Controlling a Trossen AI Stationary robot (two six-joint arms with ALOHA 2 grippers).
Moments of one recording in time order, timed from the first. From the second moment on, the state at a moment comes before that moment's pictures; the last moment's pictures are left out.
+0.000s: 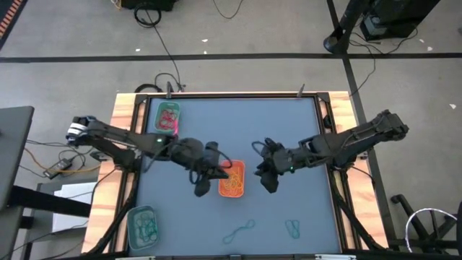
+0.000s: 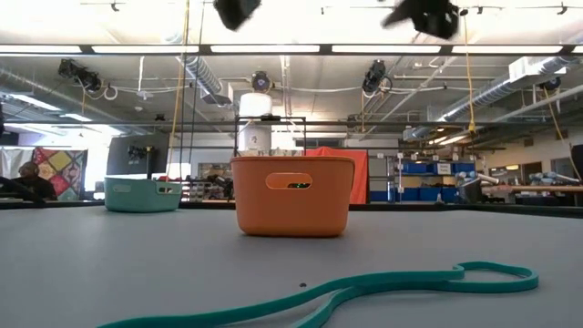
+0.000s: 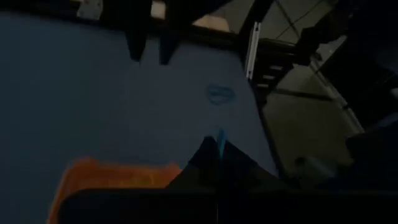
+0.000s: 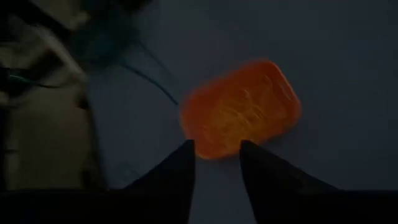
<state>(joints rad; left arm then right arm) -0.21 1.38 1.17 -0.27 0.08 -0.30 0.30 1.37 1.21 -0.65 0.19 0.80</state>
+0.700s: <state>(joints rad) -0.86 1.25 1.20 -0.93 -0.04 -1.31 0.55 1.37 0.68 -0.49 0.10 1.23</state>
